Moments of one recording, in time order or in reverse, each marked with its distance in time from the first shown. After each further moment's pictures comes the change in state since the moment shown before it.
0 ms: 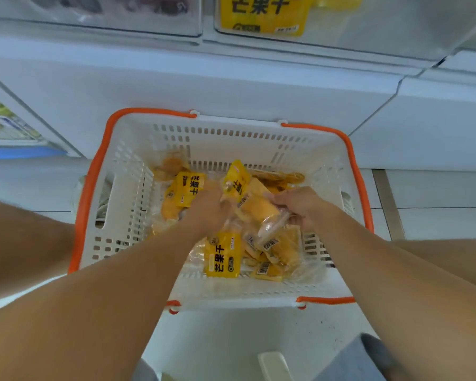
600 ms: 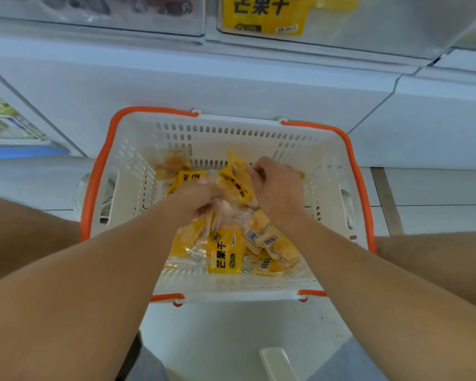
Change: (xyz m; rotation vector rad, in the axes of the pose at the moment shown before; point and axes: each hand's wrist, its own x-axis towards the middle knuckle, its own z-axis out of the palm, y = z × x) left_hand 0.007 -0.005 -0.030 -0.759 -0.090 -0.408; right_hand -0.029 -0.022 0.046 -0.698 0.455 -0.803
